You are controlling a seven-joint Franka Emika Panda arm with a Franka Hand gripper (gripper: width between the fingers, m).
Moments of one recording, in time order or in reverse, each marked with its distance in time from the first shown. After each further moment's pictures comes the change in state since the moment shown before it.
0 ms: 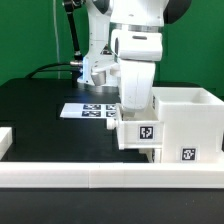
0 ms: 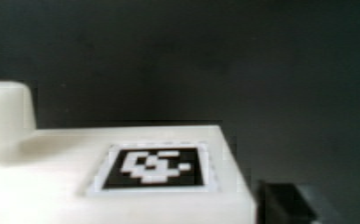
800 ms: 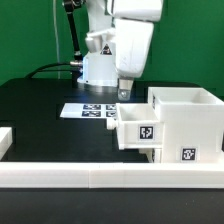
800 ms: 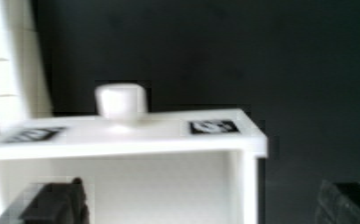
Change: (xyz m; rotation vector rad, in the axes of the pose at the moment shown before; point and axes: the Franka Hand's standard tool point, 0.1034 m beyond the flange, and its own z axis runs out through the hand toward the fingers) arm -0.028 0.021 -0.055 -0.018 -0.029 -0.020
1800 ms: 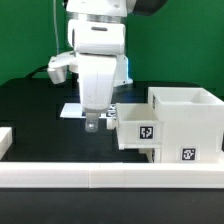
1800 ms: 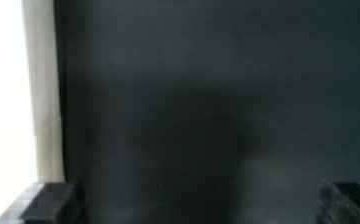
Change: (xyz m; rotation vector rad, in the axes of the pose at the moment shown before) arm -0.032 0.022 0.050 0.035 0.026 -0.070
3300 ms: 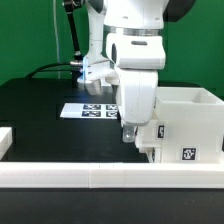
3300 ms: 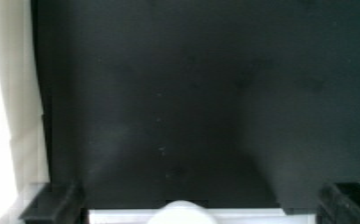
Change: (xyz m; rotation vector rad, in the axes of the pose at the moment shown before) arm 0.054 0.006 0.009 0.026 0.024 0.007
